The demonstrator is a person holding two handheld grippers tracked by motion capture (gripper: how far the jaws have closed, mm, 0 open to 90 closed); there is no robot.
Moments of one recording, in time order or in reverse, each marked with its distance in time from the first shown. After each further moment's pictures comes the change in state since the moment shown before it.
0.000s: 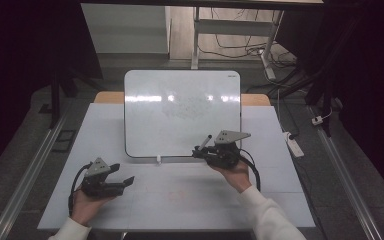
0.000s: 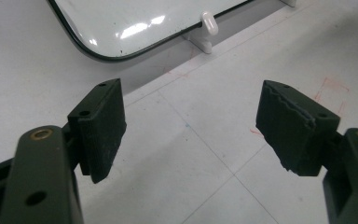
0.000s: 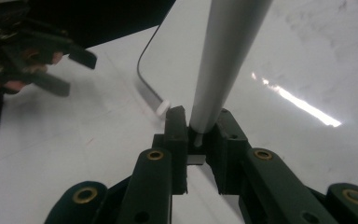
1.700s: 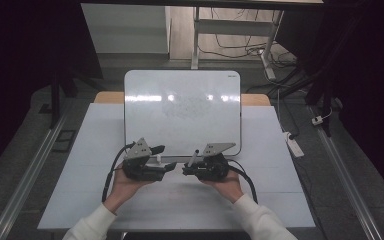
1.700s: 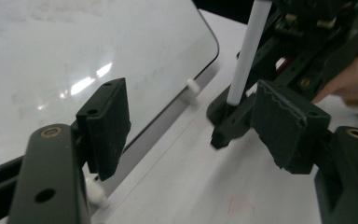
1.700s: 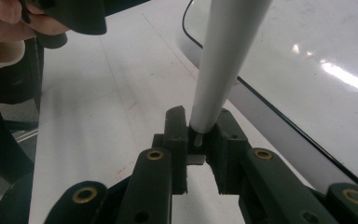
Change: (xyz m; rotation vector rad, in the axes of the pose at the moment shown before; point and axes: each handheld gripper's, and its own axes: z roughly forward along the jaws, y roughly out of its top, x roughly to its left) left arm -0.070 0.101 0.044 -0.144 -0.227 0.174; right arm 0.024 -0.020 0.029 0.108 0.125 0.021
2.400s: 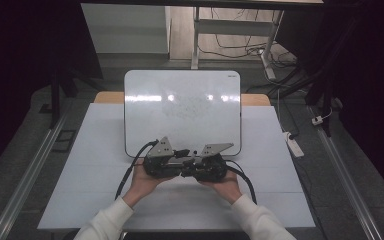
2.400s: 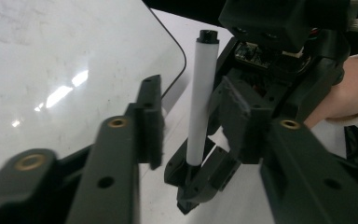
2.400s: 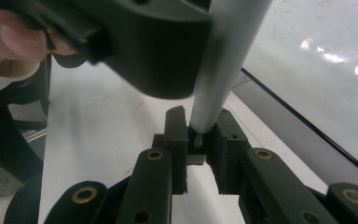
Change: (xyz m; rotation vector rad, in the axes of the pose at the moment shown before) left arm -0.019 0.021 0.038 0.015 -0.084 0.096; right arm 0.002 -0.001 0.005 0.008 0.029 0.022
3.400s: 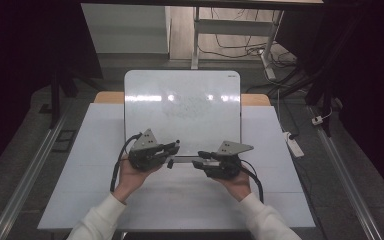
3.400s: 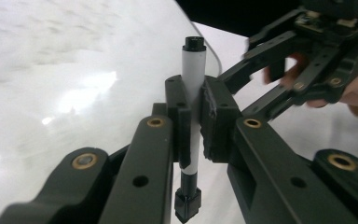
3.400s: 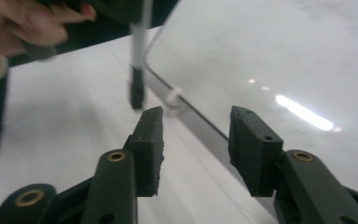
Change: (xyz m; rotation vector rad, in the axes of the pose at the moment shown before) left arm 0.026 -0.002 -0.039 -0.032 0.116 -0.041; right arm -0.009 -0.008 -0.041 -0.175 -0.191 -0.061
